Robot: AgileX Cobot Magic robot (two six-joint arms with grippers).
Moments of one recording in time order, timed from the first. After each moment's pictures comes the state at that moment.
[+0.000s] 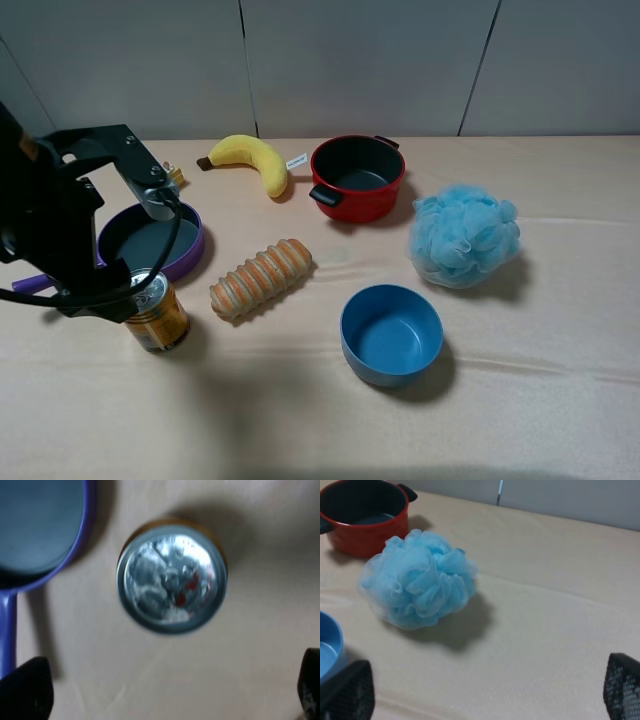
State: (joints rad) left arm -0.47 1.38 -0.81 0.05 0.83 0.38; right arm 0.02 -0.01 -0.50 0.10 1.03 -0.21
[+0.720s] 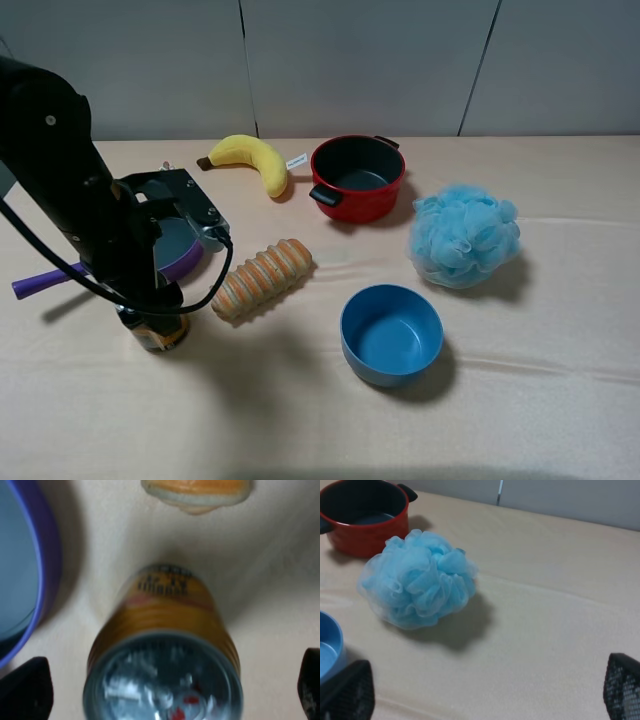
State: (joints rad) left arm -0.50 1.63 -0.81 0.03 0.64 0.43; right arm 0.02 -0.01 -0.50 0.10 1.03 -0.21
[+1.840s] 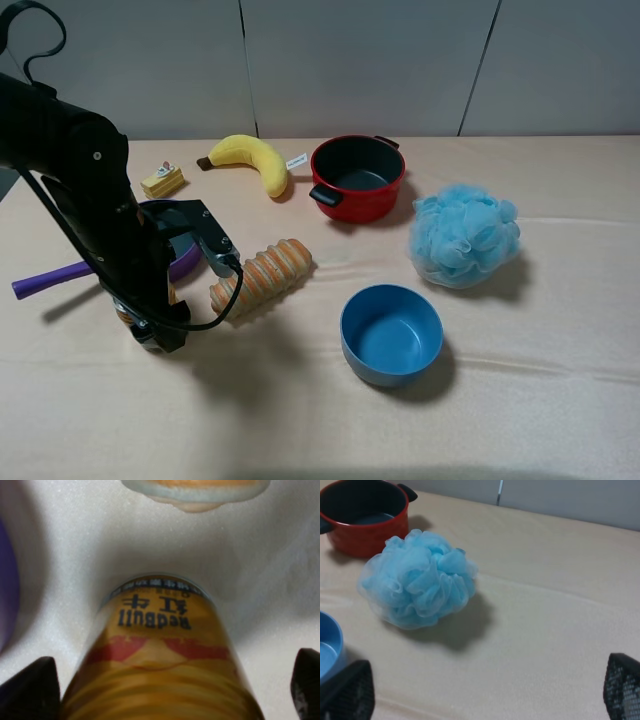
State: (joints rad) left arm -0.50 1.75 -0.81 0.03 0.60 0.45; right arm 0.02 -0.01 -0.50 0.10 1.03 -0.21
